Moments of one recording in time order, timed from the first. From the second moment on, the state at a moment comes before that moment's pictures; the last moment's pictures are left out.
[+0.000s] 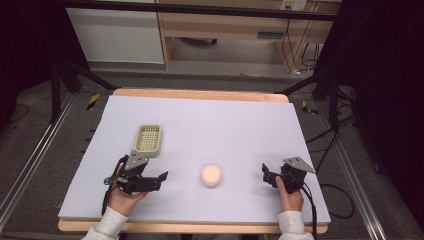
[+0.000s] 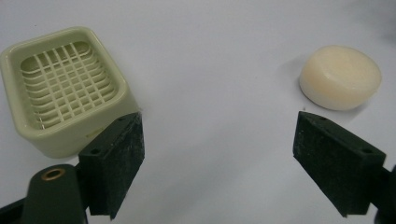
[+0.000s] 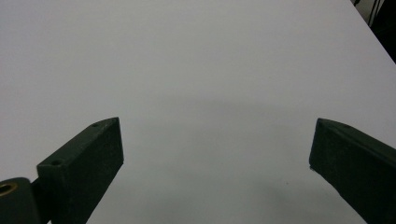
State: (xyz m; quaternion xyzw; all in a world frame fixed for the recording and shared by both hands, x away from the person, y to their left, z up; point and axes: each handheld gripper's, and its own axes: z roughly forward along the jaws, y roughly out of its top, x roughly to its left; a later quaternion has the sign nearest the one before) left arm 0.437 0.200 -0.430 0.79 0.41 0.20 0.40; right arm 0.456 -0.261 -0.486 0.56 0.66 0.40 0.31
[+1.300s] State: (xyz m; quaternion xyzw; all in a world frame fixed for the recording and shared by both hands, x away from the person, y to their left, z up) left arm 0.443 0.156 -0.417 0.81 0.36 0.18 0.41; right arm 0.456 -0.261 -0.486 0.56 0.66 0.40 0.31
